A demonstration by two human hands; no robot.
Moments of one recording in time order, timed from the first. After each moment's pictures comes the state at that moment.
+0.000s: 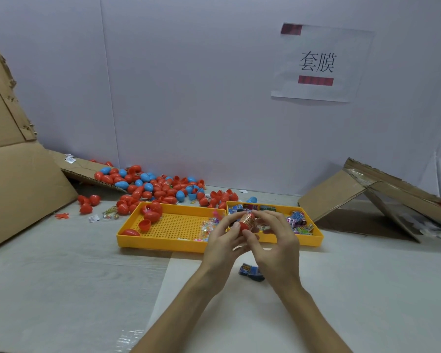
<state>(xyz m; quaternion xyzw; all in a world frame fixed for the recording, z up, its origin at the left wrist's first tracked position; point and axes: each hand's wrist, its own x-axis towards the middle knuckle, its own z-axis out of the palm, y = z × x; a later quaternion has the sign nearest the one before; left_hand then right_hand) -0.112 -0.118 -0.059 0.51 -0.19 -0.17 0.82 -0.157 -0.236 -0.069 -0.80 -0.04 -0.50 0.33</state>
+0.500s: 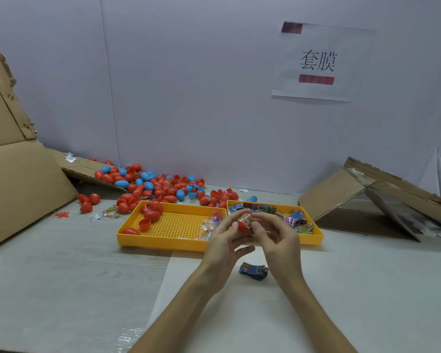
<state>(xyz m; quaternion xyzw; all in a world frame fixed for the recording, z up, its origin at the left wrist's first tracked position) -0.113 -0.117 -0.058 0.51 -0.20 -0.20 0.81 -0.156 -0.241 -0.067 -0.74 -0.01 -0.41 0.54</state>
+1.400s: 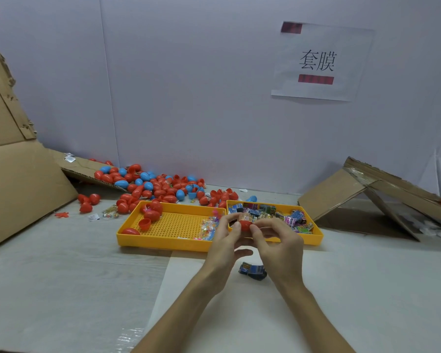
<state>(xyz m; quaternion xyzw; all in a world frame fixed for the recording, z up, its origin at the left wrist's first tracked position) -0.114 -0.122 -0.062 0.56 -0.21 -0.16 0.79 -0.156 -0.241 -0.071 -0.79 -0.01 -0.50 0.36</state>
